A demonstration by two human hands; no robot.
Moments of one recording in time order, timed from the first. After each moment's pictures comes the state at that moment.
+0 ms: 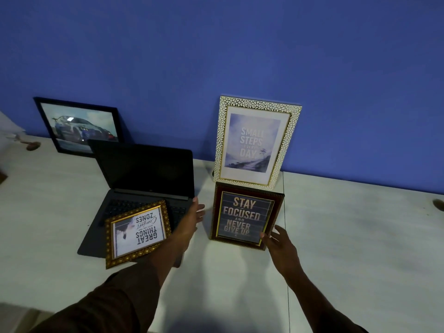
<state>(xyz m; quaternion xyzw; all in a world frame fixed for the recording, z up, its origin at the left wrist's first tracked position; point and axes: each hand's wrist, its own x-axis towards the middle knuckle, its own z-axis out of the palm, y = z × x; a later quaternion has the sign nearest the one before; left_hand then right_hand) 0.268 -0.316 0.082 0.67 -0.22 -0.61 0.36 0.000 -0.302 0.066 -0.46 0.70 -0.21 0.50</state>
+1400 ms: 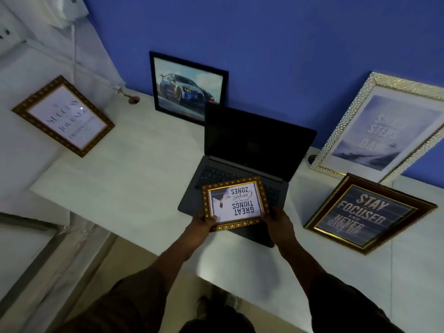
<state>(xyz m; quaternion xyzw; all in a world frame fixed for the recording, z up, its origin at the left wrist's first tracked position) 0.502 -0.155 0.034 0.76 -0.16 -0.55 0.30 0.285 -0.267 0.017 -0.54 0.64 -0.13 0.54</state>
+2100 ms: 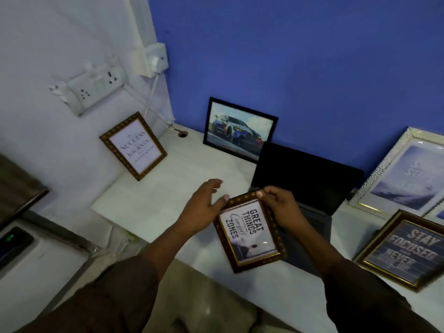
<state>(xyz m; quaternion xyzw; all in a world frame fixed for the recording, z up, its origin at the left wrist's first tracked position) 0.687 -0.121 0.168 0.73 -0.50 -0.29 0.36 0.480 -0.237 0.174 -0.65 0.43 -0.23 0.58</state>
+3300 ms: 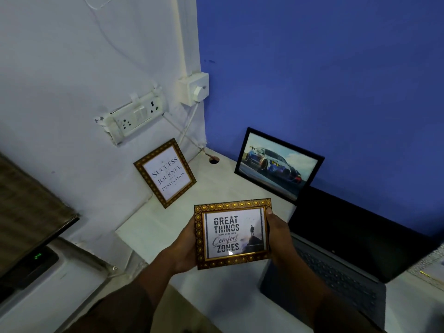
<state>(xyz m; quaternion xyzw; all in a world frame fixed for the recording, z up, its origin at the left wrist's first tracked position) 0.808 -0.123 0.150 0.52 -0.05 -0.67 0.53 0.632 -0.268 0.140 -0.50 0.54 -0.23 0.64</state>
